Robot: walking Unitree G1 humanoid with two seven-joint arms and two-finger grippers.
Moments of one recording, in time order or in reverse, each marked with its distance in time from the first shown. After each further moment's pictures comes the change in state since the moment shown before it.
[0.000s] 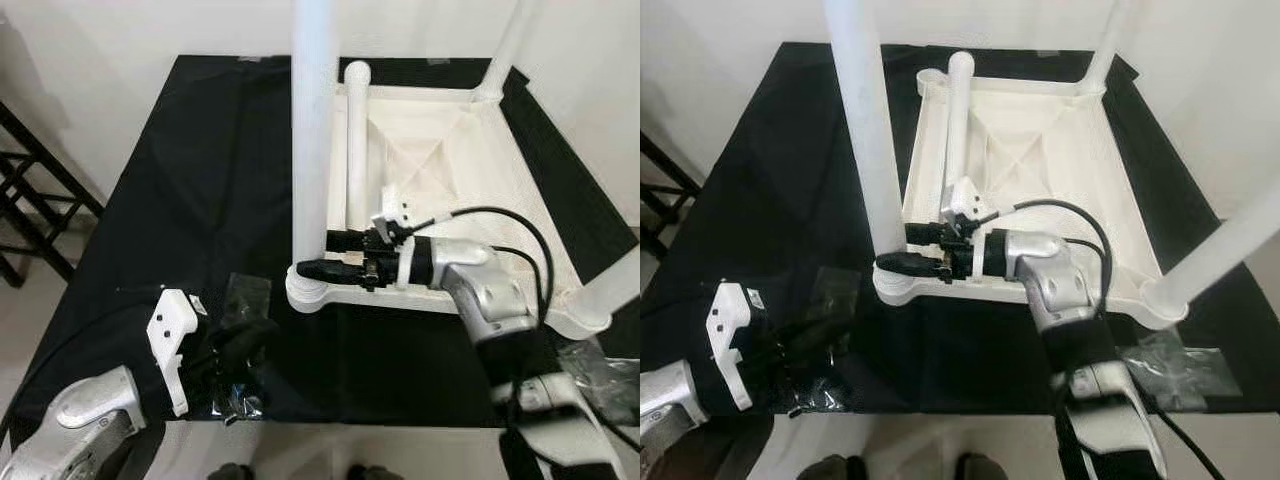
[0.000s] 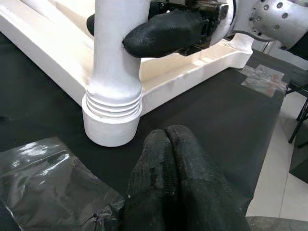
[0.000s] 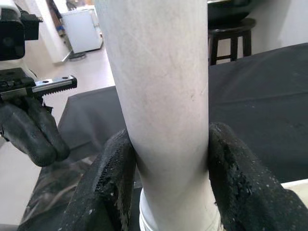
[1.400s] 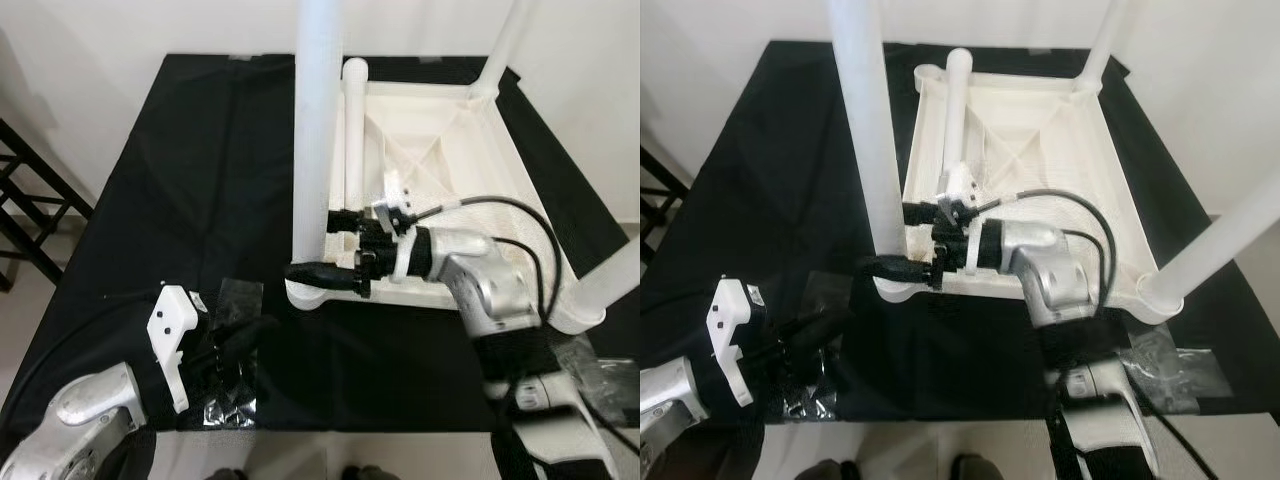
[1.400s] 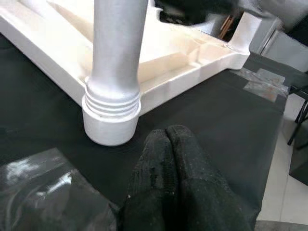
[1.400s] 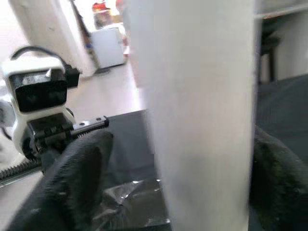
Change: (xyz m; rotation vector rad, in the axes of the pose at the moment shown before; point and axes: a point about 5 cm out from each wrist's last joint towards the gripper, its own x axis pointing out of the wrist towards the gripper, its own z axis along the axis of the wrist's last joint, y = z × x) left arm 0.001 0.002 0.000 0.002 -0.004 0.003; right arm 0.017 -0.005 0.028 0.068 -0.065 0.162
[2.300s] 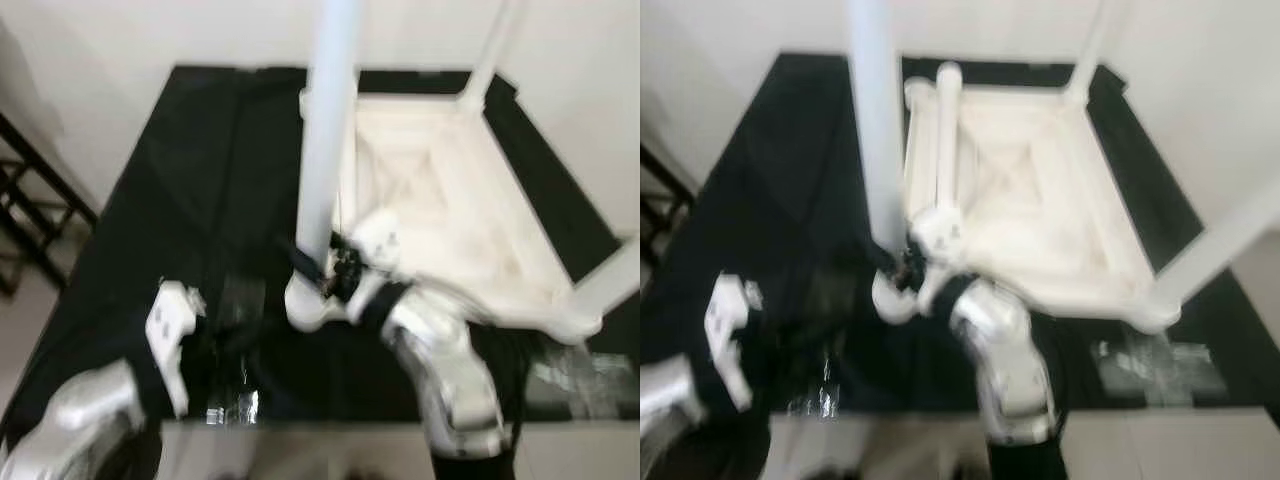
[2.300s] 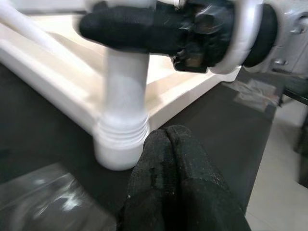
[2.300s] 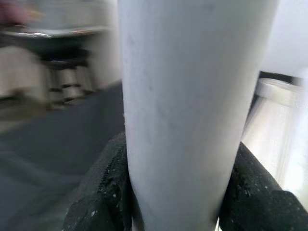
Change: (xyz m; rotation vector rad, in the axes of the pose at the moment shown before) left arm -0.002 -0.001 0.003 -0.002 -0.016 -0.004; right arm 0.005 0.054 -0.034 -0.050 0.009 -1.026
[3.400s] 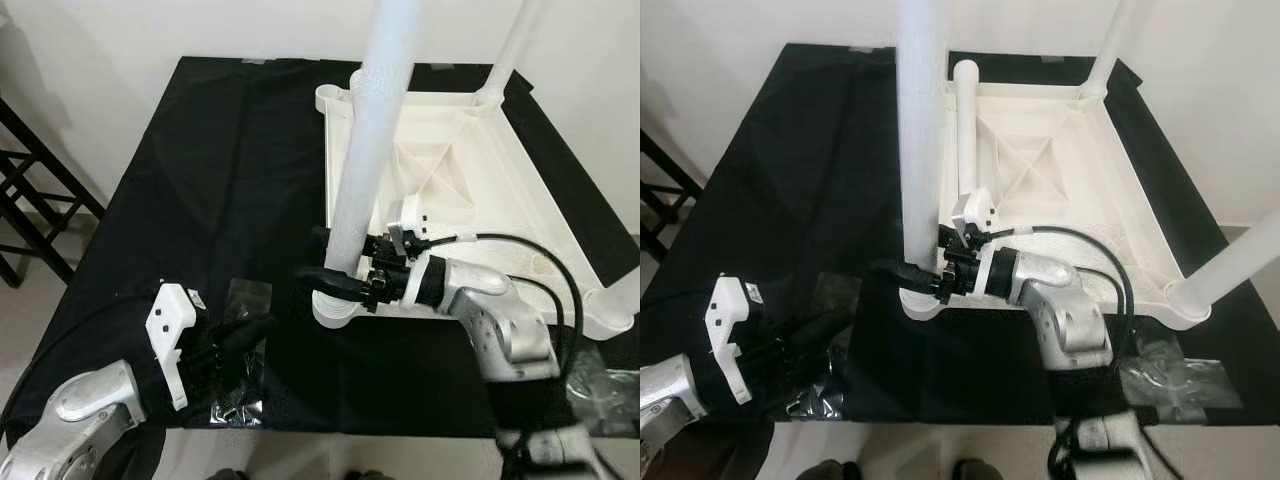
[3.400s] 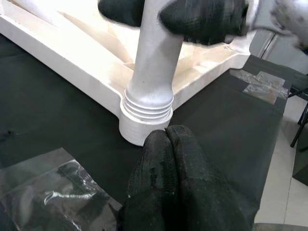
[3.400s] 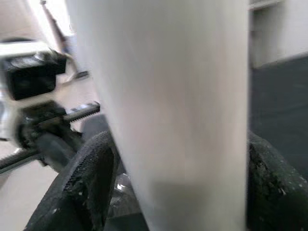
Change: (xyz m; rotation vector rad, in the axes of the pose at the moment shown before) left arm 0.004 0.004 -0.002 0.004 0.011 -0.003; right arm 0.017 -0.045 0.017 0.086 0.000 0.900
